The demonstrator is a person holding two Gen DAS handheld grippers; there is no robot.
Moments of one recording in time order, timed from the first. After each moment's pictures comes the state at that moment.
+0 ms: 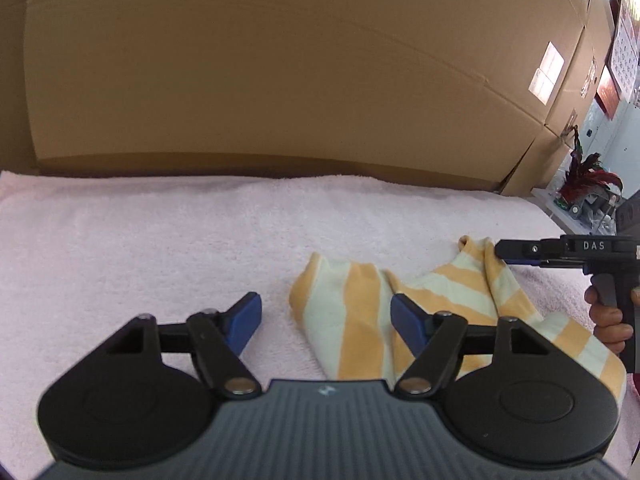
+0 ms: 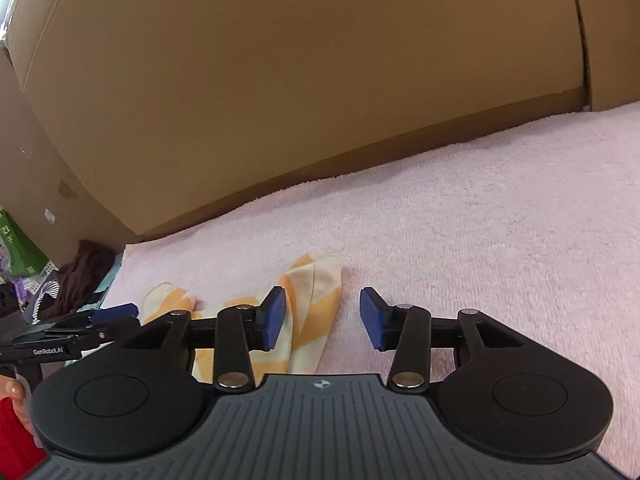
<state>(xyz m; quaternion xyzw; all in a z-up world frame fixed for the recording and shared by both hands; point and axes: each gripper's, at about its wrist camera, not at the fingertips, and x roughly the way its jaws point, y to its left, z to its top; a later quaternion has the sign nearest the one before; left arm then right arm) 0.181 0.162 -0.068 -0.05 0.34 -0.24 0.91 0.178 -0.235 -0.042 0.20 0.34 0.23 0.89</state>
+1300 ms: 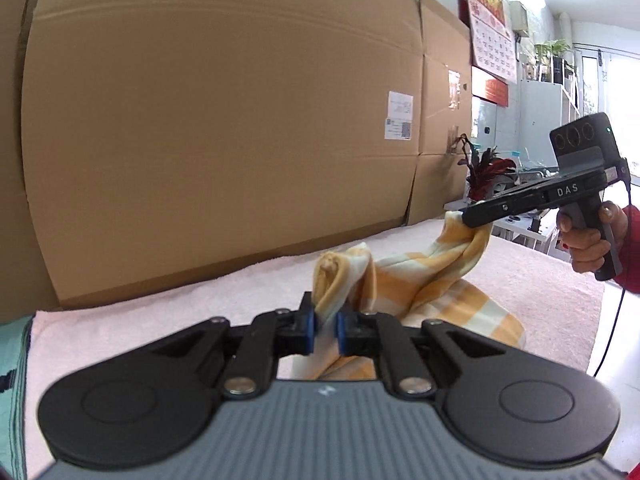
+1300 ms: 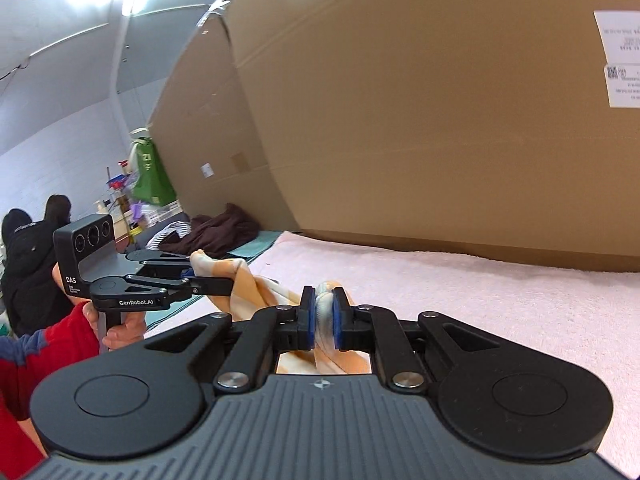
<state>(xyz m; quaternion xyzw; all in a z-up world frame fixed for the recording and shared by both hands) 0.038 0.162 0.002 0.06 0.17 -0.31 0.93 0.079 -0.240 0.054 0.08 0.22 0.44 0.87</state>
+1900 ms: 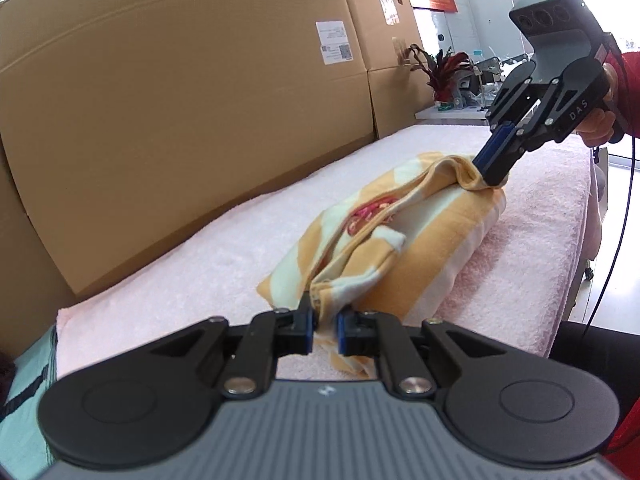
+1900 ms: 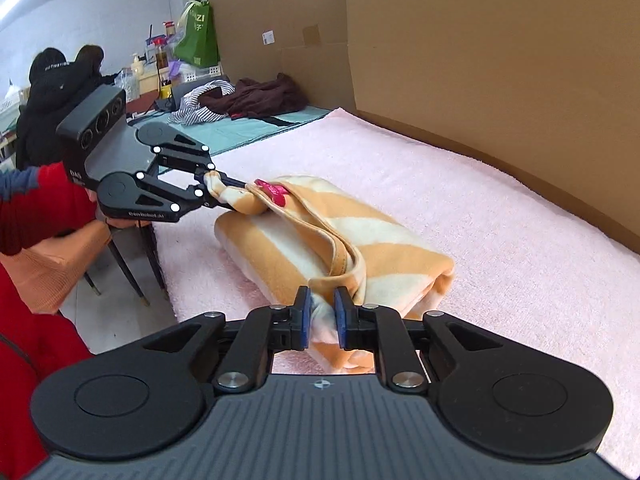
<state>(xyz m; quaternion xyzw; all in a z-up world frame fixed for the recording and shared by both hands) -0.018 0.136 -0.047 0.21 0.18 -0.30 0.91 0.017 -0.204 0.023 -0.11 0.29 0.48 0.82</state>
